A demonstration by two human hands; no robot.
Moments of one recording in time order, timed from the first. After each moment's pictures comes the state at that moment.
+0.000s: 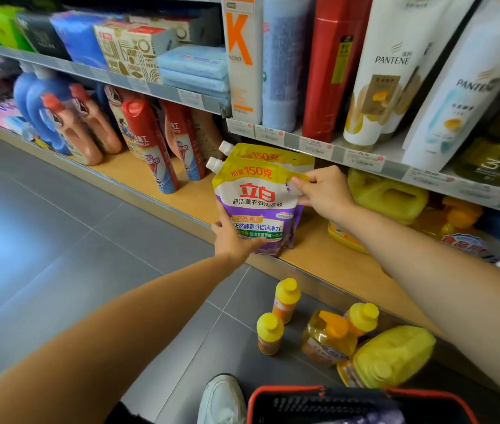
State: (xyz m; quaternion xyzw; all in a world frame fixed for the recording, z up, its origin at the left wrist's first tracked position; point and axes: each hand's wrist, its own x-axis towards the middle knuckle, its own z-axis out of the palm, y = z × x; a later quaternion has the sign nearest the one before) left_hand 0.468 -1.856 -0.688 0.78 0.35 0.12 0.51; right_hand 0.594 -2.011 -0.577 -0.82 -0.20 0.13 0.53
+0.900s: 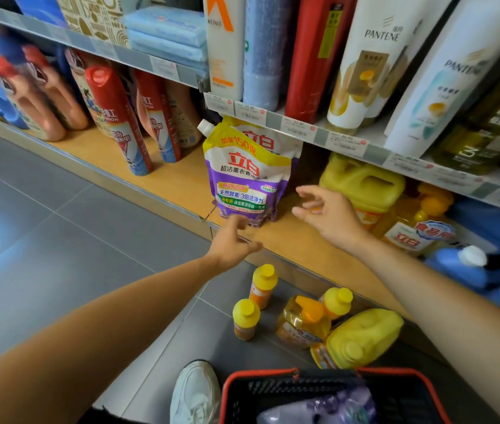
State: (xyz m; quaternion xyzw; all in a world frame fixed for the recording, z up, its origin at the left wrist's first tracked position) left_hand 0.472 -1.883 -0.720 0.85 0.22 0.00 0.49; right_hand 0.580 -2.081 -0.620 -0.85 -0.28 0.10 0.43
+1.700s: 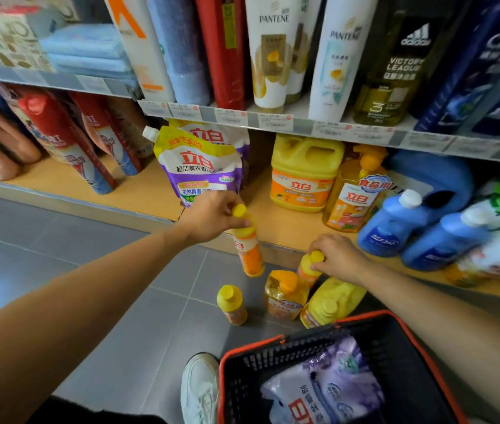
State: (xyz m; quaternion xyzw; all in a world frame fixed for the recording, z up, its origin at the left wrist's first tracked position) left_hand 0.479 -1.909 -0.613 0.96 -0.03 -0.02 0.29; right_hand 0.537 -2.206 -0.698 -0.93 -0.30 0.18 0.09
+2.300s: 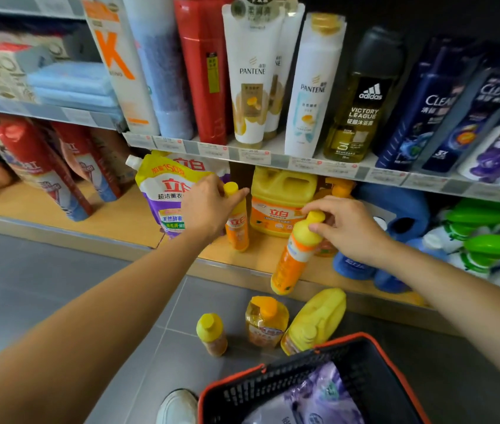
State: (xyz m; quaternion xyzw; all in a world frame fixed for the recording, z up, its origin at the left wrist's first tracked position) left_hand 0.533 -1.944 -0.591 0.92 0.16 0.23 0.26; right_hand 0.545 -2.219 -0.554 -0.90 -0.30 0.01 0.32
